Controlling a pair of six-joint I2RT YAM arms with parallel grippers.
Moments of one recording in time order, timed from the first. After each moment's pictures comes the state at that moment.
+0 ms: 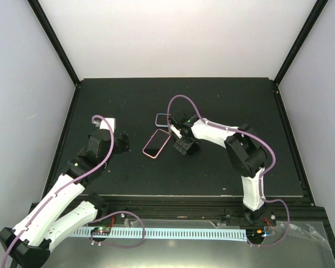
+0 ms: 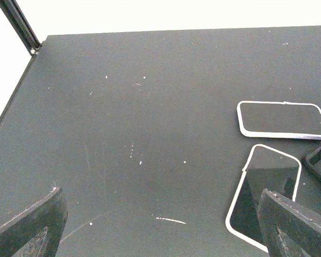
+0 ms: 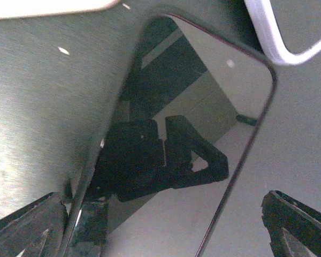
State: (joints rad) left arm -0.52 0.74 0.75 -0.58 -0.46 -0.29; right arm 0.74 1.99 1.39 -0.72 0.24 -0.22
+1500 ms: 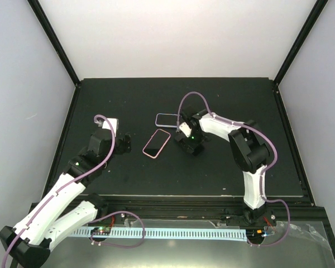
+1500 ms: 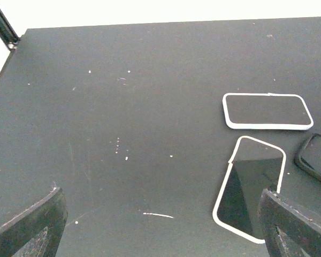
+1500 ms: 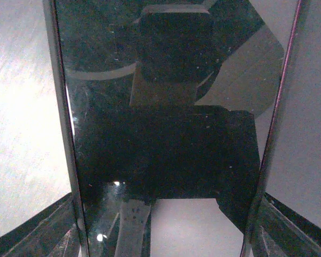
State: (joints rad) left arm -0.52 0.74 0.75 -0.57 -0.41 -0.29; right arm 0.60 2.05 1.45 -0.87 -0.02 -0.21
